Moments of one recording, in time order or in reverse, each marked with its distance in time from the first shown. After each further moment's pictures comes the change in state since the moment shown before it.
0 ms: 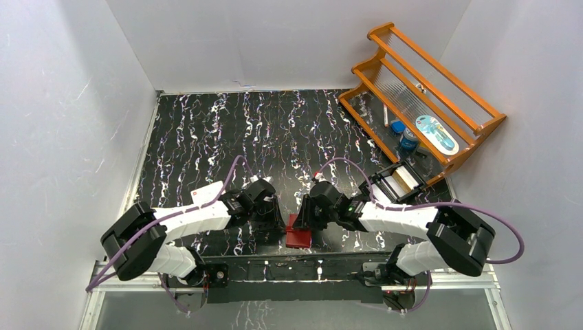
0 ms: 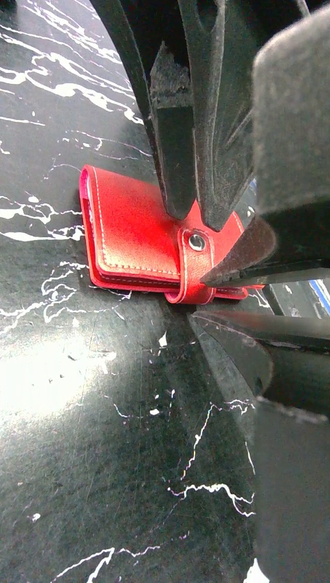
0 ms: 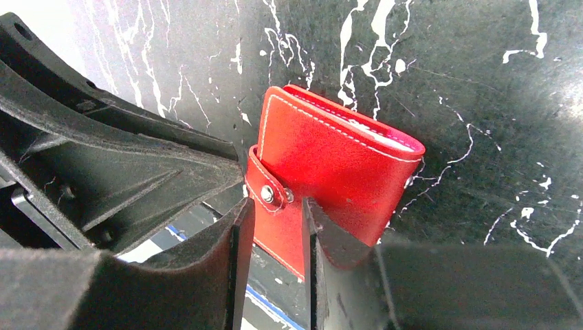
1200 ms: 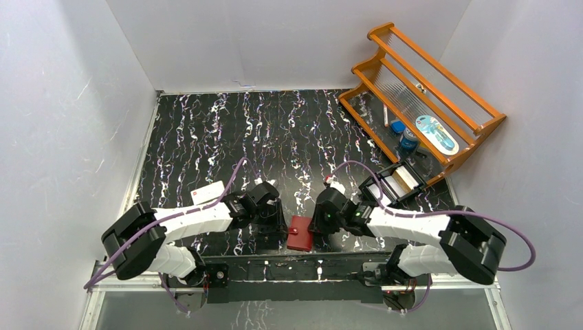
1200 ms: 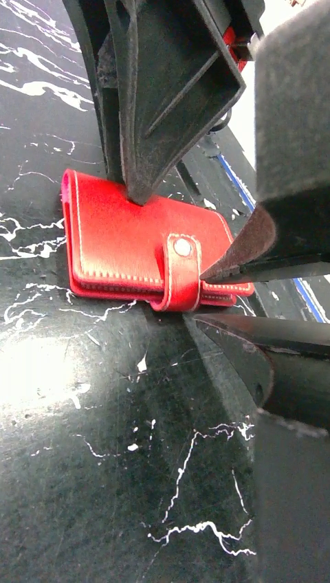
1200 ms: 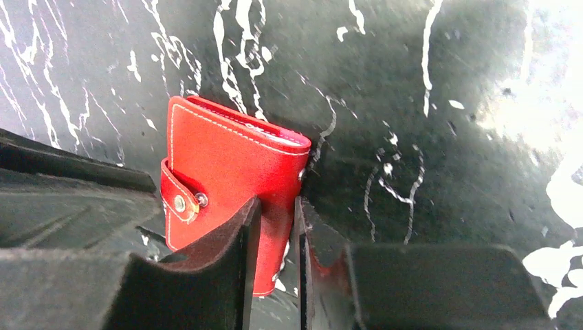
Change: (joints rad) left arm -0.053 -0.001 0.020 -0.027 0.008 -0.009; right arm 0.008 -0.123 -0.093 -0.133 0.166 -0.016
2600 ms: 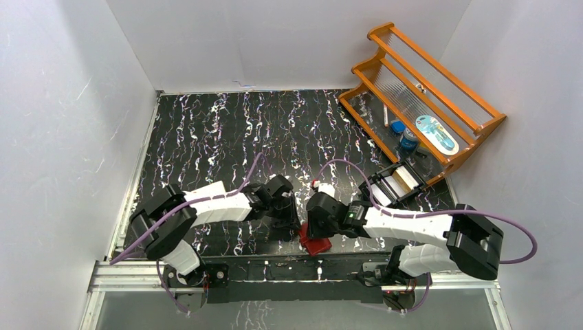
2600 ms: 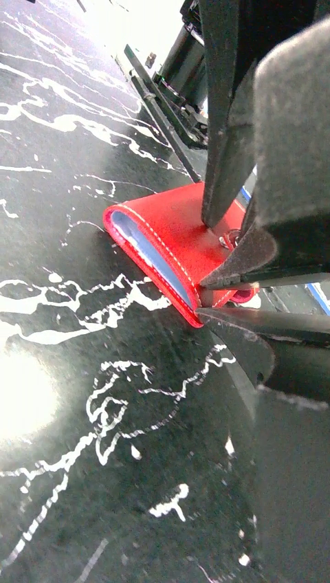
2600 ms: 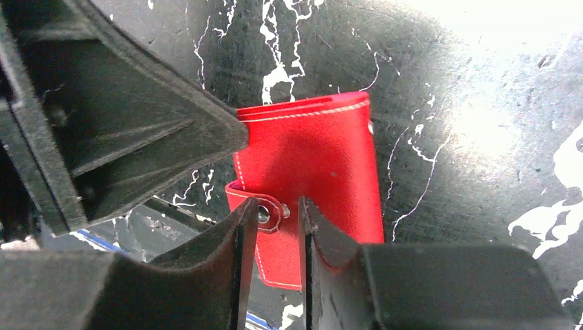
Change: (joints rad) left arm 0.003 0.222 0.114 0.102 0.070 -0.011; right arm 0.133 0.045 0.153 -0.191 0.077 -0.104
